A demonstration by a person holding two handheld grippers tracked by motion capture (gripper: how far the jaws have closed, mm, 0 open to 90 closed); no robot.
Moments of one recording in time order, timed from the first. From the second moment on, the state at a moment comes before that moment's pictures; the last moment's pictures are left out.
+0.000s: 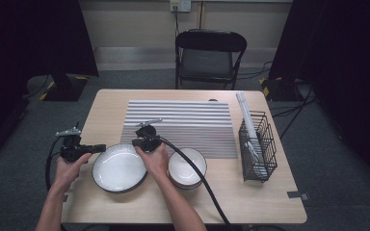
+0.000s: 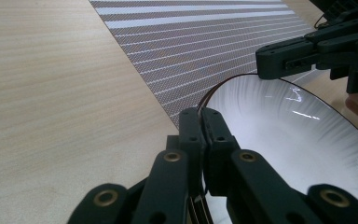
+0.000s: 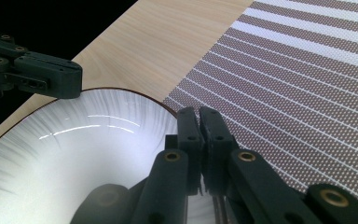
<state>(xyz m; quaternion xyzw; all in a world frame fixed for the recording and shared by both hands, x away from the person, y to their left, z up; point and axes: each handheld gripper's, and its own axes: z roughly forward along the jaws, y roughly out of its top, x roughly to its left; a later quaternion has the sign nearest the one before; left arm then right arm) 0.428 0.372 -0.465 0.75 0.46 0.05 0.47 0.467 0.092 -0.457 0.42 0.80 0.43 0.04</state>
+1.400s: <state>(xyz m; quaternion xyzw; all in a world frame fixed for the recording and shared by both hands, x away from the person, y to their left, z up) 0.429 0.371 -0.468 0.75 0.46 0.05 0.47 0.462 0.088 -0.464 0.41 0.80 0.44 0.04</state>
